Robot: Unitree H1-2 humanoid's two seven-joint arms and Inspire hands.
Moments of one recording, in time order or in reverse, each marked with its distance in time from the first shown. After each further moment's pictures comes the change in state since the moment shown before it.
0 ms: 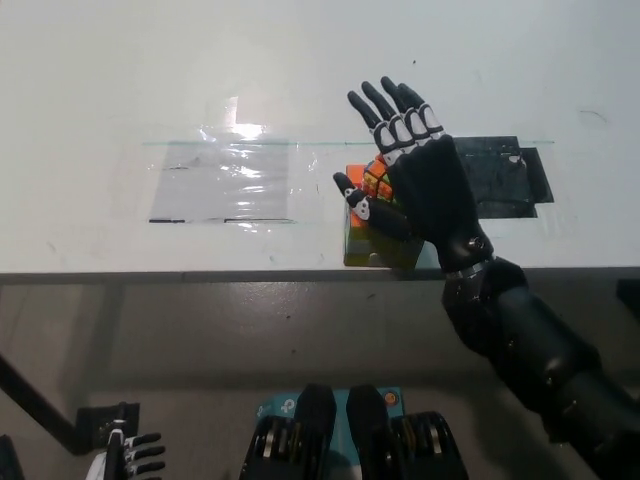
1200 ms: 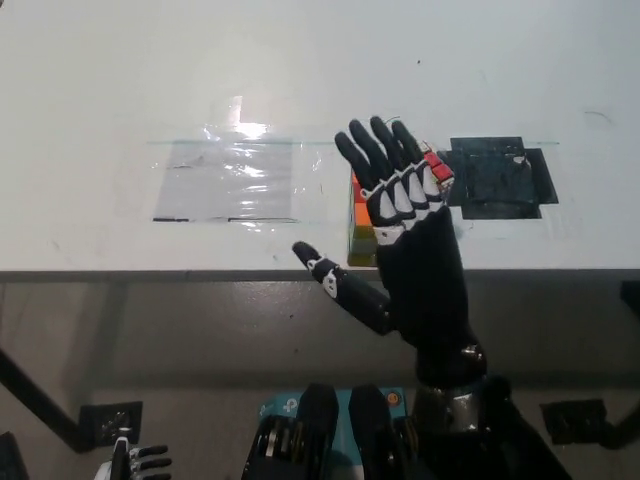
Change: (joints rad) left_arm -0.003 -0.008 -0.001 0.043 0.005 -0.009 0.002; right_arm 0.409 0.119 -0.060 -0.937 0.024 0.130 0.315
